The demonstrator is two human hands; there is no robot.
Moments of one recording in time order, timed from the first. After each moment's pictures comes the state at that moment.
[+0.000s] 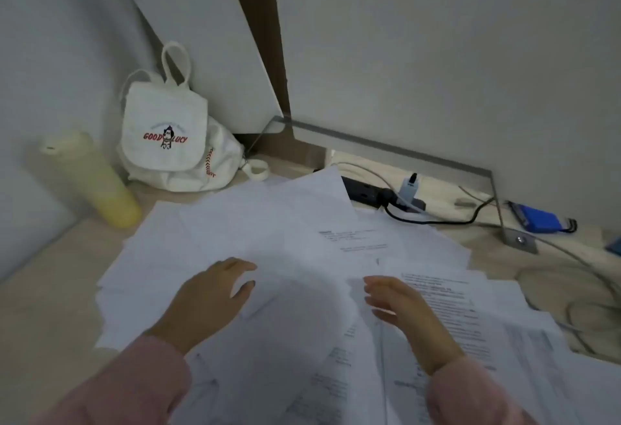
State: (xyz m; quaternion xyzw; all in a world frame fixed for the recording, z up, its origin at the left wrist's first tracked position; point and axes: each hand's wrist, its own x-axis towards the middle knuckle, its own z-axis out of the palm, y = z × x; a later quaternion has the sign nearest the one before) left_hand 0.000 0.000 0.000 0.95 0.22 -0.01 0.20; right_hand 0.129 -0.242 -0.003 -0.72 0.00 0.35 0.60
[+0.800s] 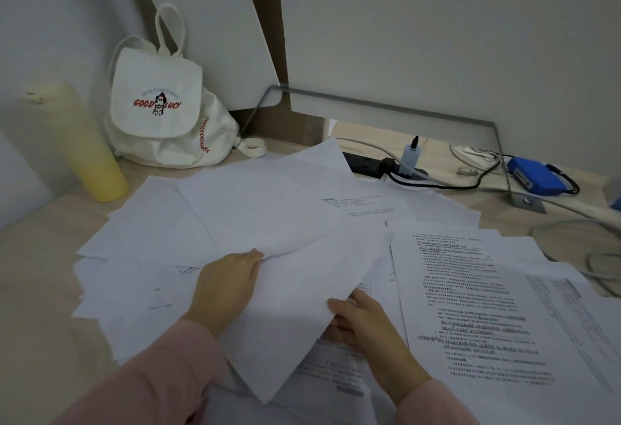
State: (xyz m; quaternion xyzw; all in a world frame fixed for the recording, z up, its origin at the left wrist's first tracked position) left_hand -0.003 -0.002 -0.119 0.97 0.15 0.17 0.08; right_hand 0.048 -0.214 -0.094 -0.63 0.00 0.38 0.68
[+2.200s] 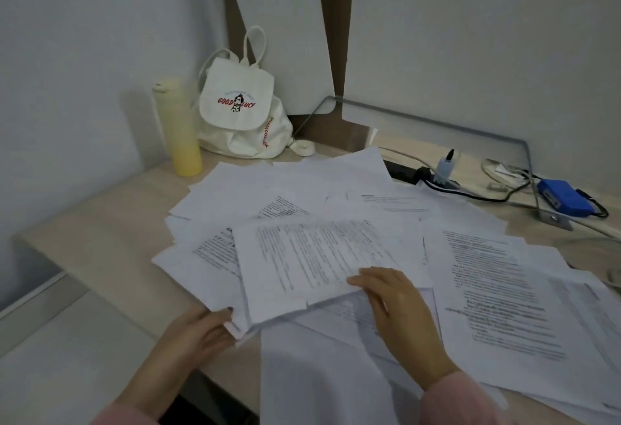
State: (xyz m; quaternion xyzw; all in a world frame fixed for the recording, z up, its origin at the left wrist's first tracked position) left_hand -0.189 -0.023 -0.108 0.48 0.37 0.15 0.78; right_hand 0.003 -0.228 -0.111 -0.83 -0.44 -0.15 0.32
